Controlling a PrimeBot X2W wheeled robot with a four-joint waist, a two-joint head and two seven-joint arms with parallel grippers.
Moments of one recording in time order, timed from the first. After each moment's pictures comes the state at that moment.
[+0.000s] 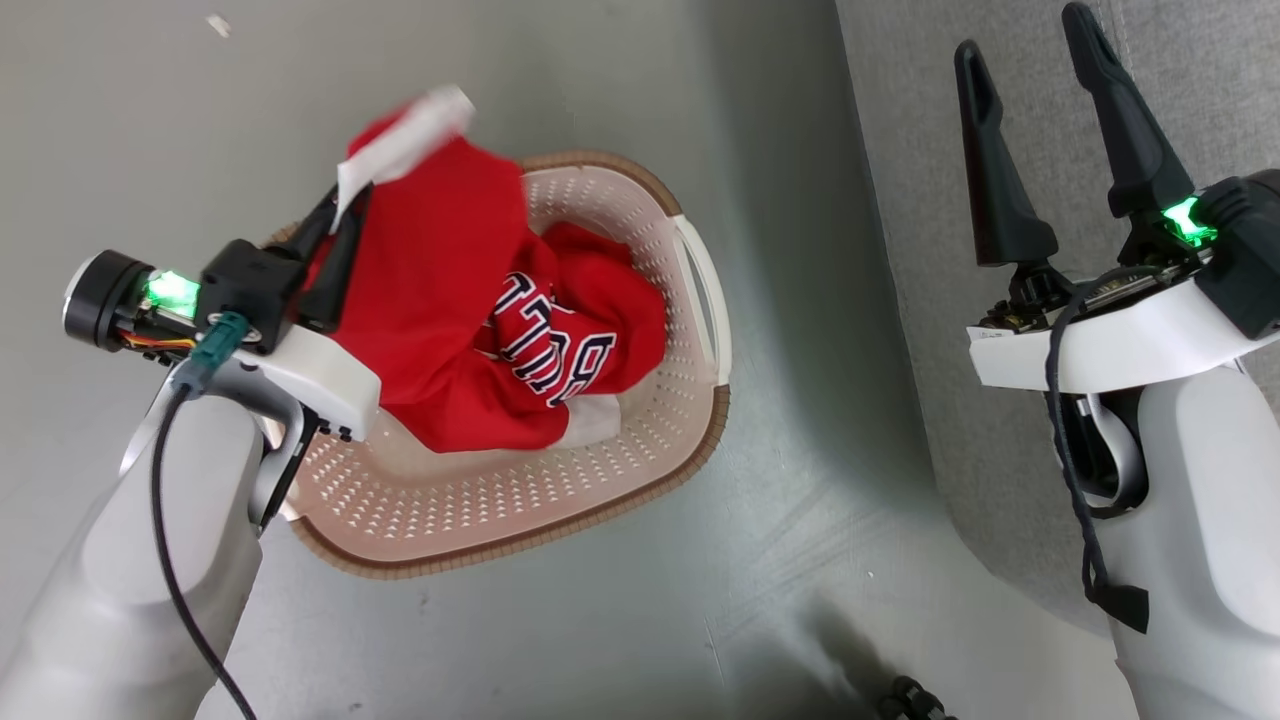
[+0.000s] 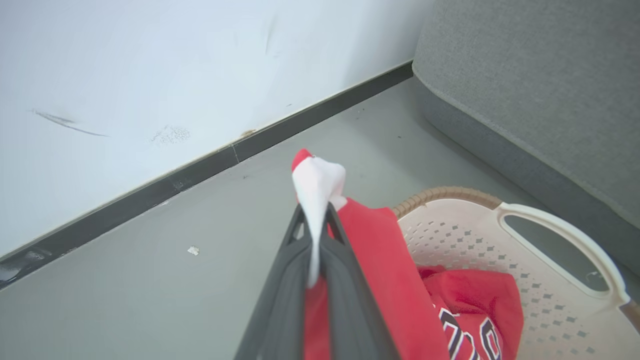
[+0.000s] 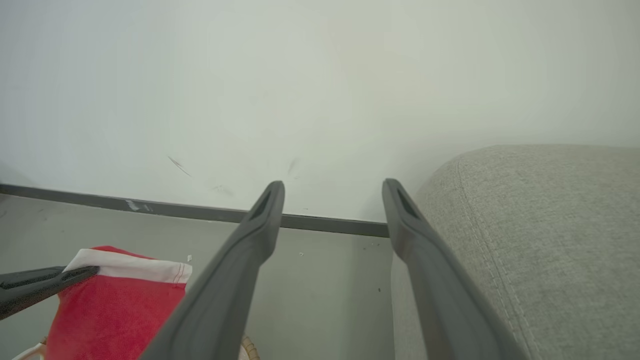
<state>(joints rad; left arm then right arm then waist) -0.72 0.26 -0.43 0.47 -0.23 -0.01 -0.24 -0.52 -0.04 0.06 -0.07 0.07 0.13 -0.26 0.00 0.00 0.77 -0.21</state>
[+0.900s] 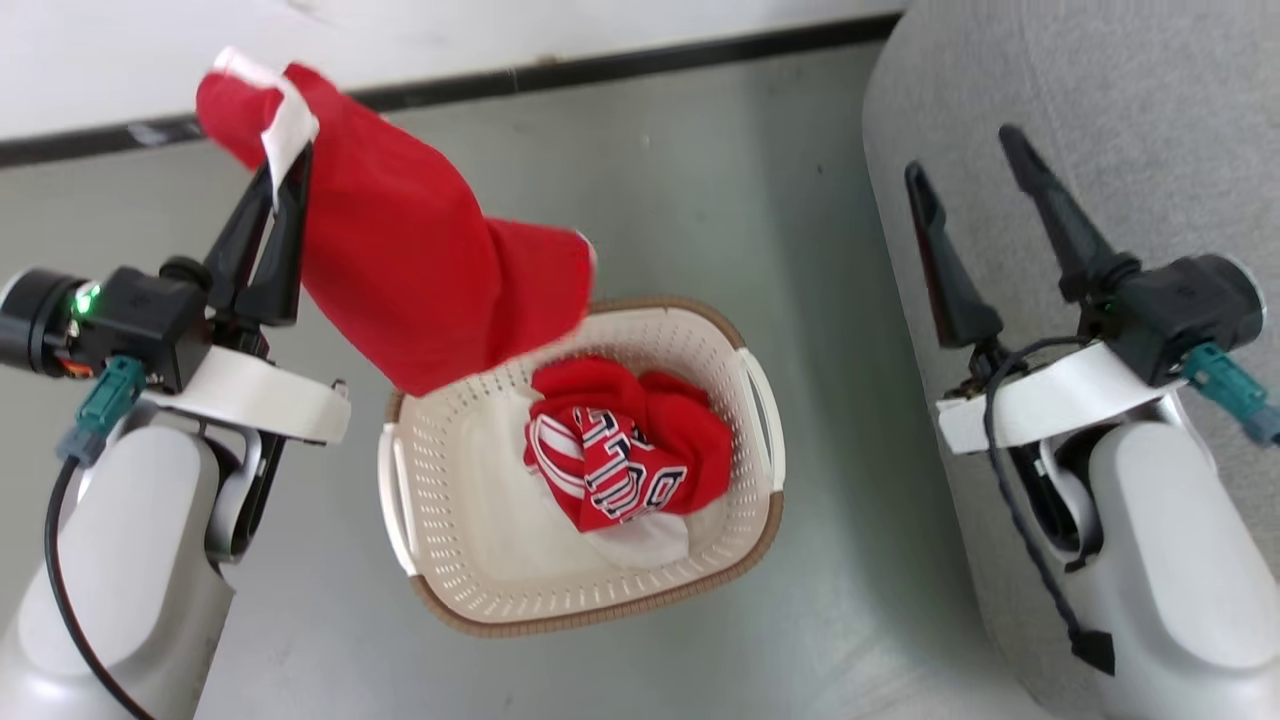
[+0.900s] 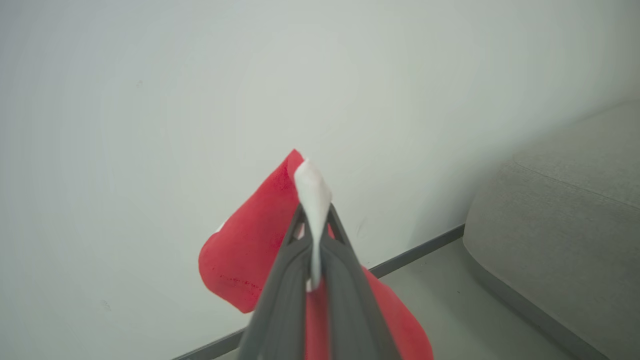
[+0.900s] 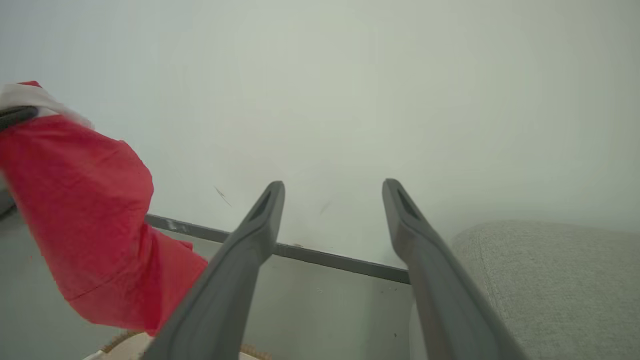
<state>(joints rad) -0.60 0.28 -0.29 0.18 -0.32 0.03 -0.25 -0.46 -0.05 0.08 0.05 -0.02 0.13 -0.26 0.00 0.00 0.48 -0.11</state>
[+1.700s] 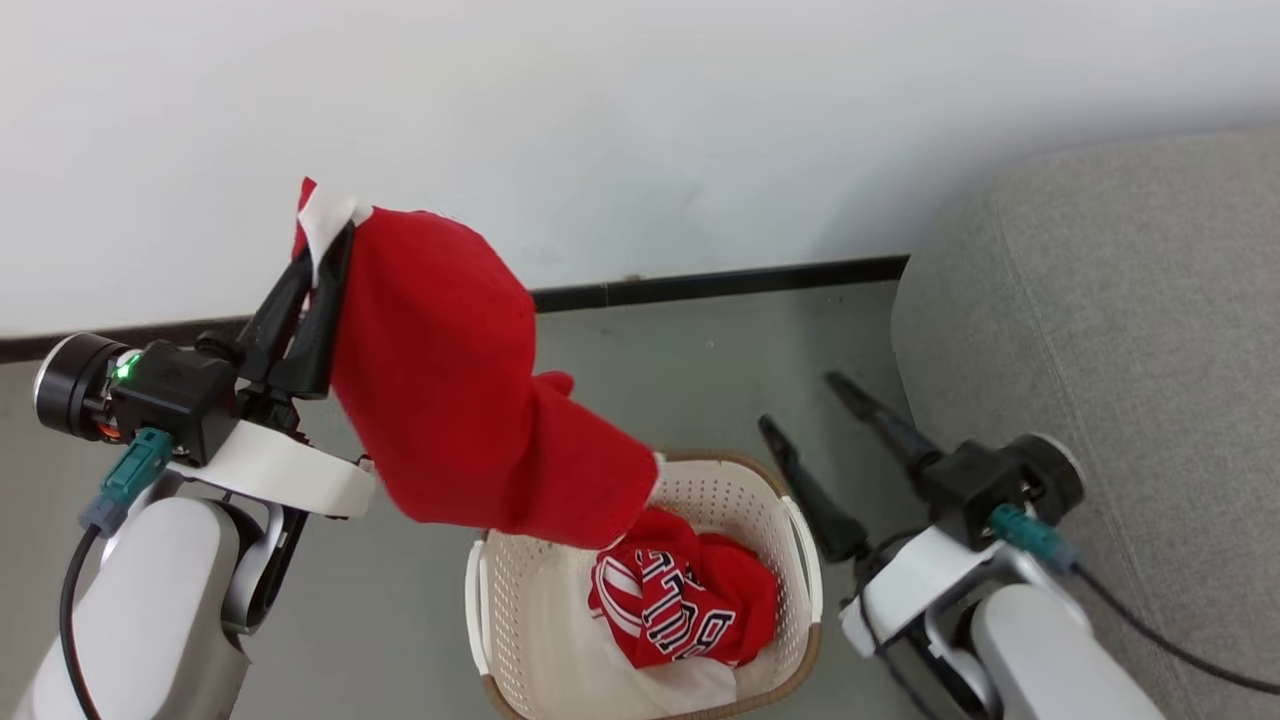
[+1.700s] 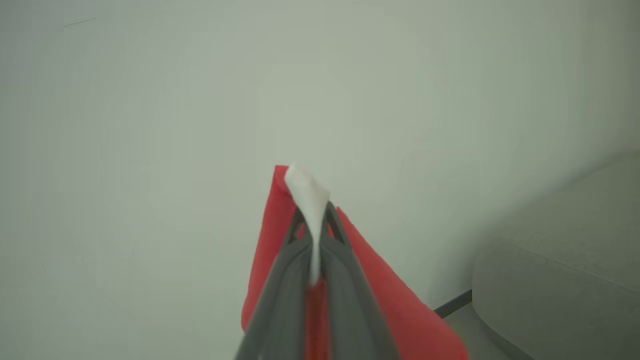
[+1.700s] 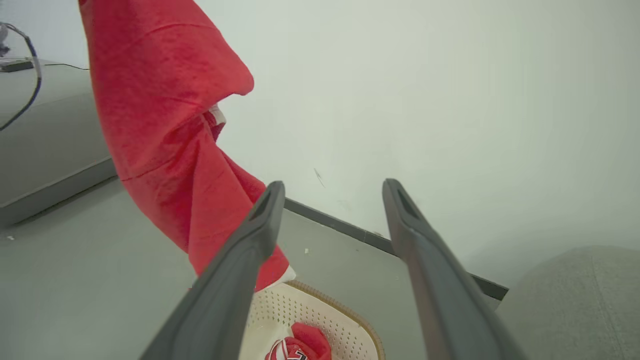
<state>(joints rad) -0.46 0.30 -0.30 0.07 -0.35 0.02 -0.22 -0.28 -0.08 0.34 0.17 0.02 0.13 -0.26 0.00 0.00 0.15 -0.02</state>
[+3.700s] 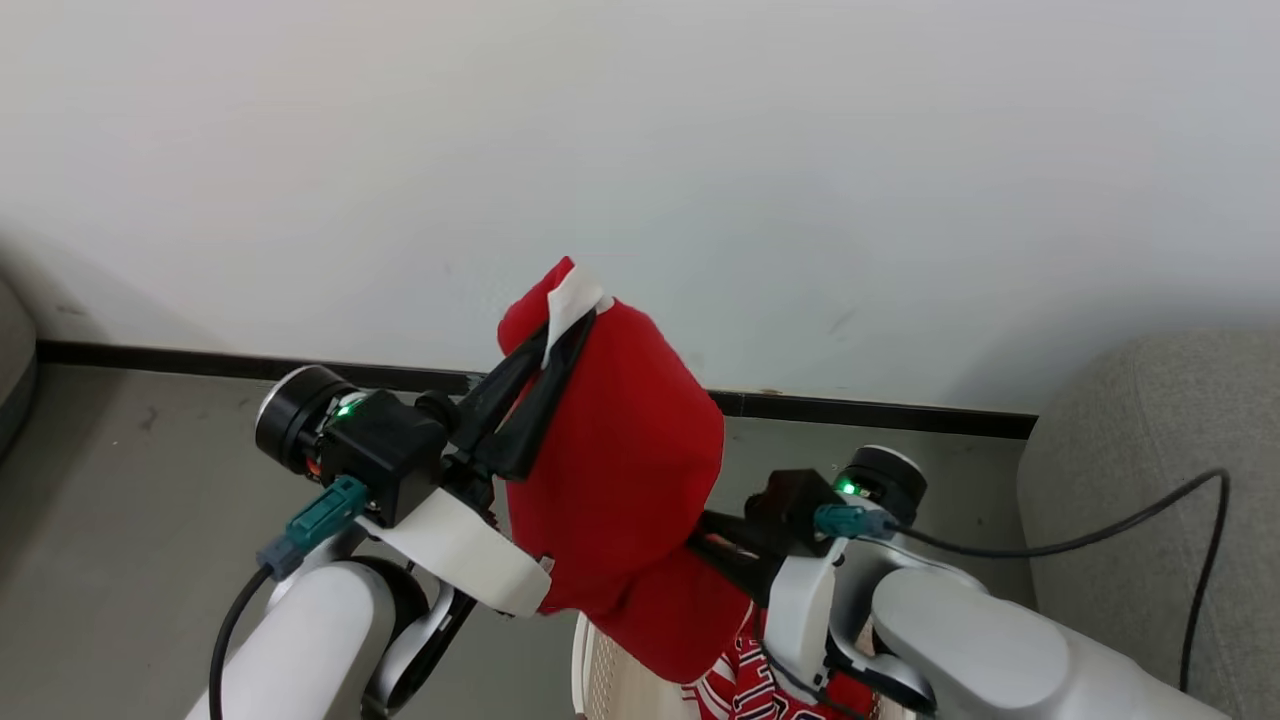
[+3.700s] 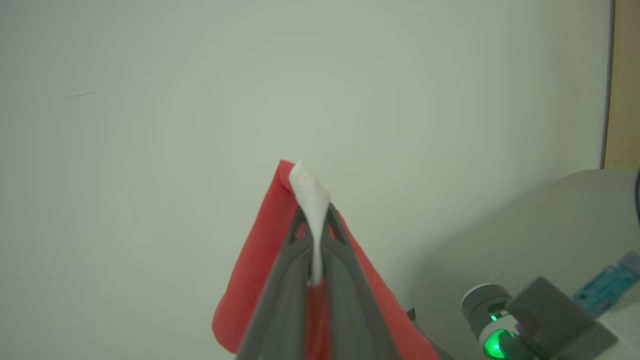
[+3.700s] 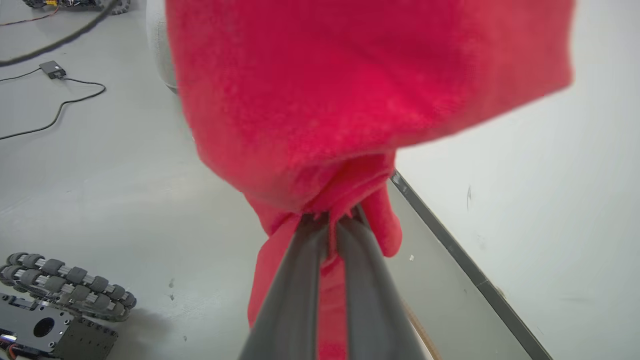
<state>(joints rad) -0.42 0.20 -0.48 -0.17 -0.40 -0.02 -0.03 -0.66 -0.17 1.14 0.47 0.47 0.13 -0.25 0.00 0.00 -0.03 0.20</state>
